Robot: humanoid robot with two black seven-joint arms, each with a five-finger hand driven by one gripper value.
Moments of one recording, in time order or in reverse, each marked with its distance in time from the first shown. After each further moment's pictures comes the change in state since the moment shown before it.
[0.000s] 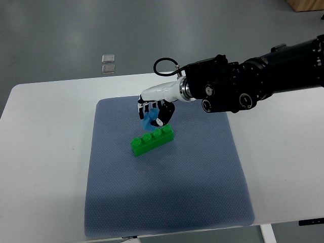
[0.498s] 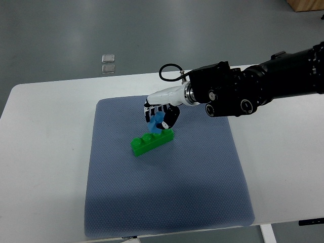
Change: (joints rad) left arm 0.000 0.000 0.000 0.000 0.000 0.000 0.000; right arm -0.064 0.000 -0.011 -0.045 -0.038 0.000 0.000
